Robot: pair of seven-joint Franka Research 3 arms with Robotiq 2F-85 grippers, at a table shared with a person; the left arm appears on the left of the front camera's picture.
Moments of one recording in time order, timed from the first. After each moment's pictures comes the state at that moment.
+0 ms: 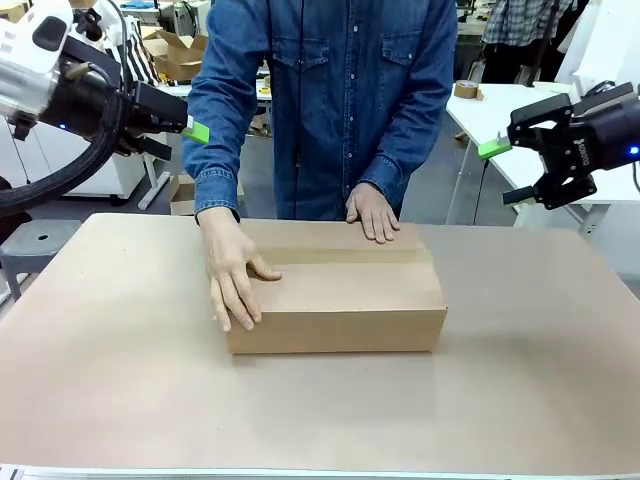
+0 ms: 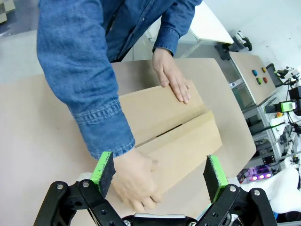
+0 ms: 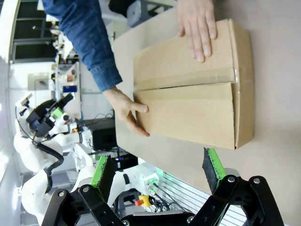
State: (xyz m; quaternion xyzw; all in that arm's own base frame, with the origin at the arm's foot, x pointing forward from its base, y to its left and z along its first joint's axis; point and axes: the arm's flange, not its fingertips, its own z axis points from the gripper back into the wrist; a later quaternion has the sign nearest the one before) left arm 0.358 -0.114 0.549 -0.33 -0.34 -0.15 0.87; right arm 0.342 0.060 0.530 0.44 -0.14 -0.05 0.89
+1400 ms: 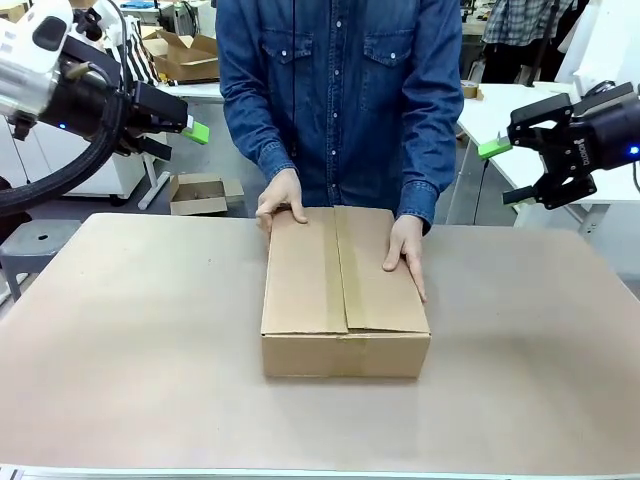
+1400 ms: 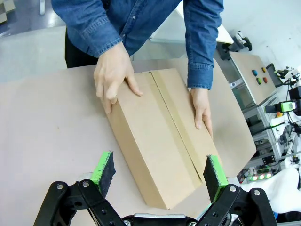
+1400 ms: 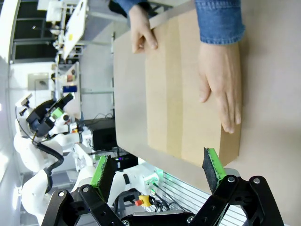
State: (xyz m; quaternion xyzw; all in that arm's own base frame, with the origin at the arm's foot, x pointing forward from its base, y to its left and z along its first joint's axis) left arm 0.358 -0.114 0.549 -0.33 -0.34 -0.15 0.87; right arm 0.342 0.060 0.530 0.44 -0.14 -0.05 0.89
